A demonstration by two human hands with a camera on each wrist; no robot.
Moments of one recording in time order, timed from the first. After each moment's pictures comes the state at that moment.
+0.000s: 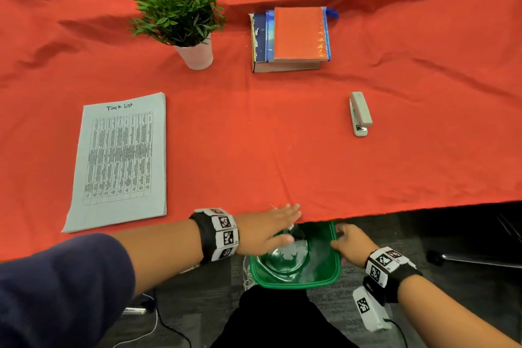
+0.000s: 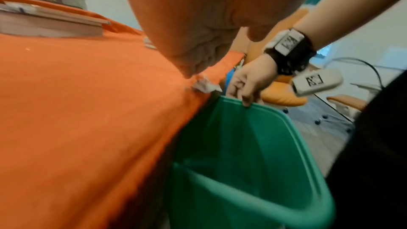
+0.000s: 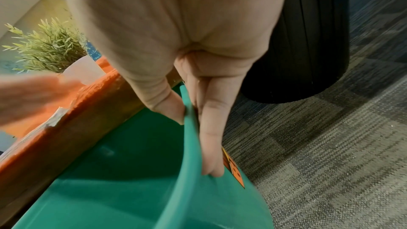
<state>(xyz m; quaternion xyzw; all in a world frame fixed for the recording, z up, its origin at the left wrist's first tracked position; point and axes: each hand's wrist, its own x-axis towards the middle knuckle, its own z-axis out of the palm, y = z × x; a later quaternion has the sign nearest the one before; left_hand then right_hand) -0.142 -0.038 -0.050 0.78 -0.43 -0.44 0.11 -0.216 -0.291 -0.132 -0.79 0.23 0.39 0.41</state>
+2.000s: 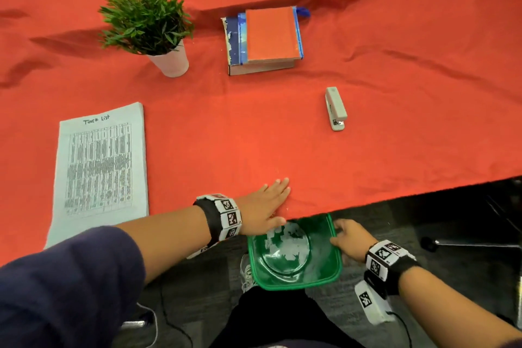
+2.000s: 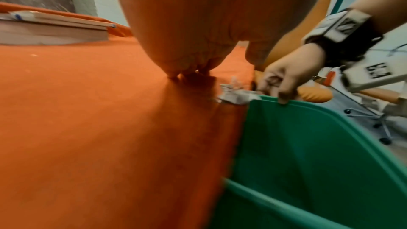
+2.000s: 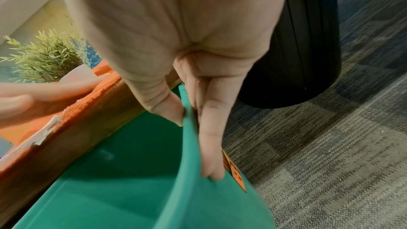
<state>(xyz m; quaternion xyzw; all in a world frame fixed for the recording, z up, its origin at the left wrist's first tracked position) -0.114 -0.079 -0.066 0.81 -0.44 -0.39 0.04 -0.226 -0.324 -0.134 -0.81 0.21 0.38 0.40</state>
